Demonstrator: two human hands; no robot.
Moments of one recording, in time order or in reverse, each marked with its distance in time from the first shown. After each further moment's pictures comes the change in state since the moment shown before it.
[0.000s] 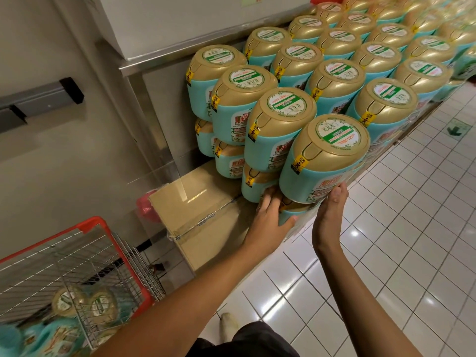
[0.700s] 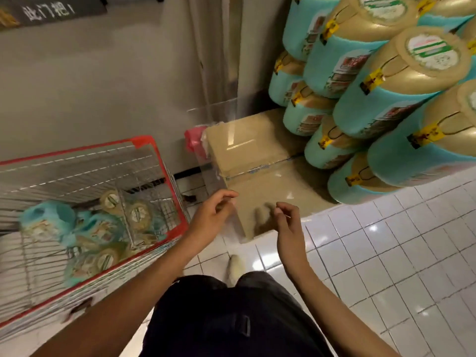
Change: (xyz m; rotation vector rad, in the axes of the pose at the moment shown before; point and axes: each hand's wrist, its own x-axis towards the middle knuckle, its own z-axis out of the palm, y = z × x) left_hand -0.159 -0.156 -0.119 -0.309 0.294 -0.331; right_hand -0.180 0.040 0.080 -0.351 -0.537 0.423
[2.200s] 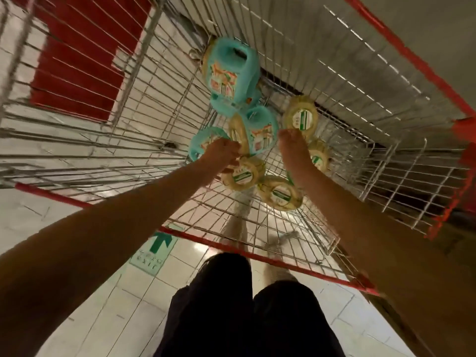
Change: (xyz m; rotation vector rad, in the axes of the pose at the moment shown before) left_hand -0.089 -0.433 -0.444 -0.714 0.561 -0.869; right_hand 0.008 0.151 0.691 -0.838 -0.893 0.051
